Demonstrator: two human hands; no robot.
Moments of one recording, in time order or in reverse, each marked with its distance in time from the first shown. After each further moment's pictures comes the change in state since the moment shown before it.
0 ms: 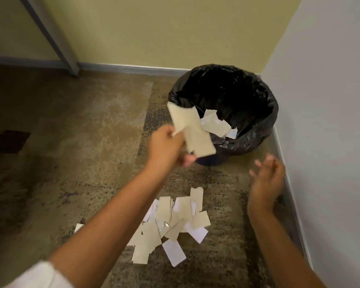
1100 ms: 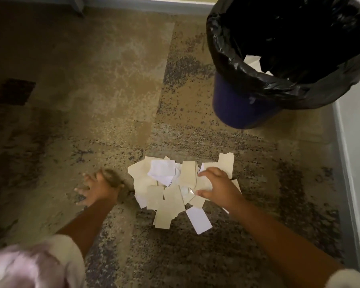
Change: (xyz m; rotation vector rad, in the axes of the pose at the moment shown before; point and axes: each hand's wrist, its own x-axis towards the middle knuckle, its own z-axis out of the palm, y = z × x) left_hand 0.040 -0.308 -0.209 1.099 0.376 -0.640; right_hand -0.086 0.178 0.051 -0.986 -1.246 -0.094
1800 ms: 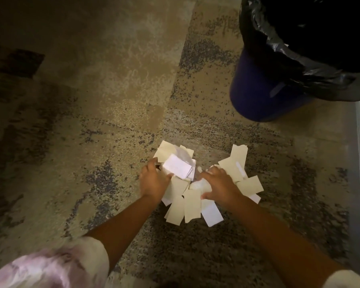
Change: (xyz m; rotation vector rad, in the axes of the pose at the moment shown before) left_hand -0.054 0.050 0.062 -0.497 -0.056 0.310; right_hand 0.007 -0.013 0.032 -0.372 -0.149 -0.060
